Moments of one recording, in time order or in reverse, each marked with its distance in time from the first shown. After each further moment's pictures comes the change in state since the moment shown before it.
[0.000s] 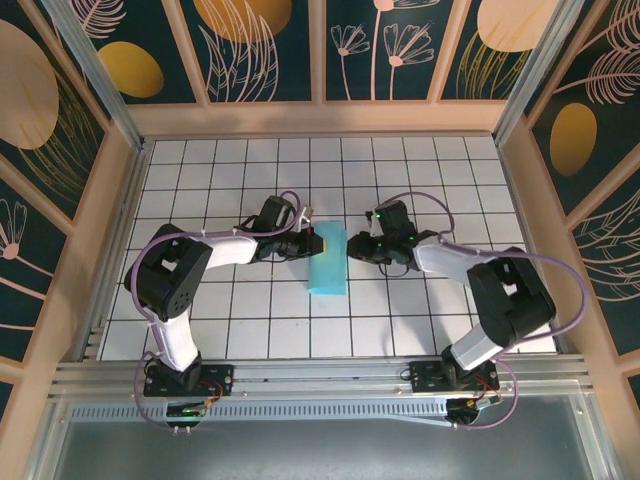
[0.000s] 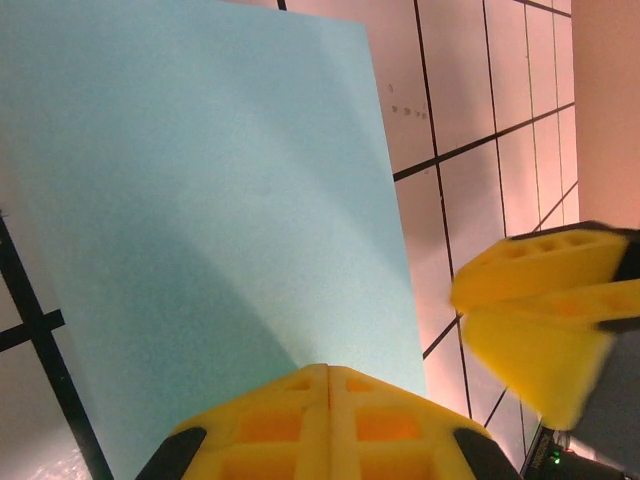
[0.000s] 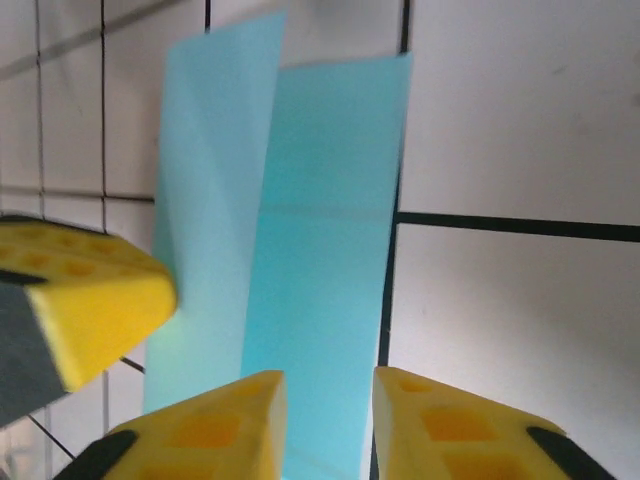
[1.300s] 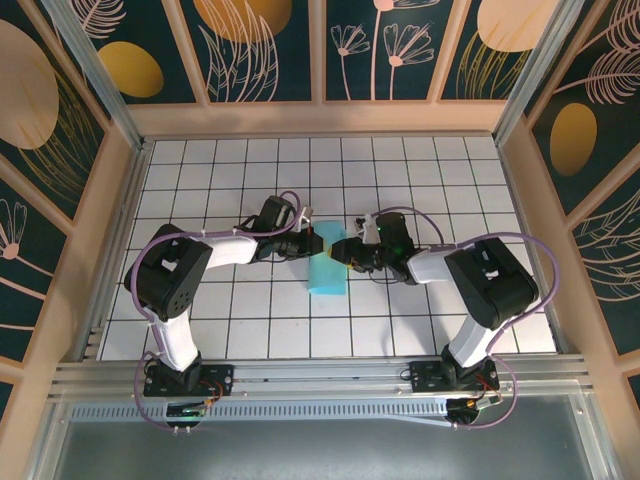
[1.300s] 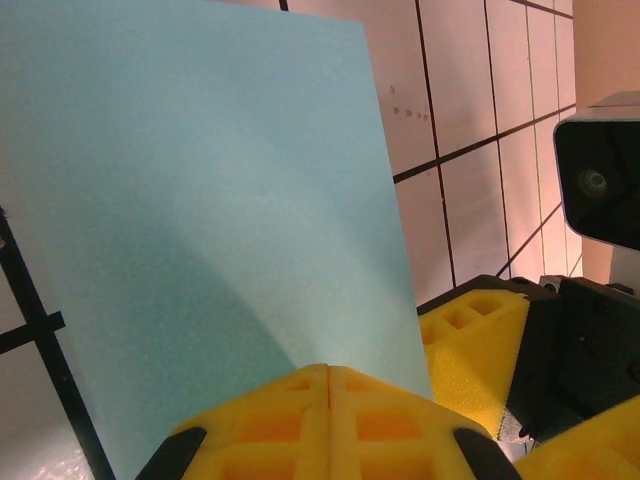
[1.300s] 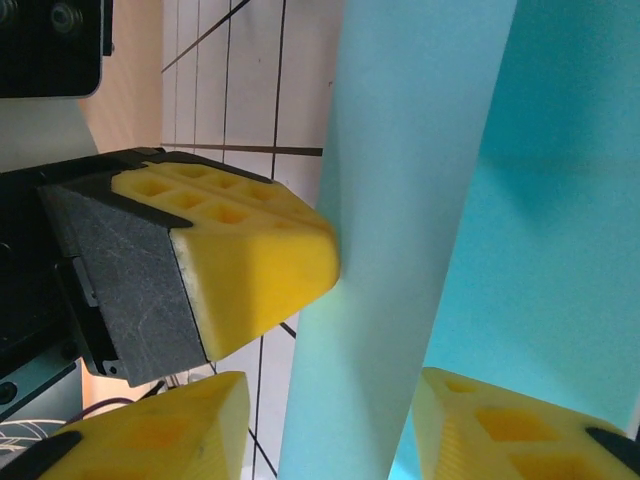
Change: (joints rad) left arm 0.000 0.000 0.000 0.000 -0.003 0.000; right arm 0.023 0.161 -0.146 0.565 -0.329 0.242
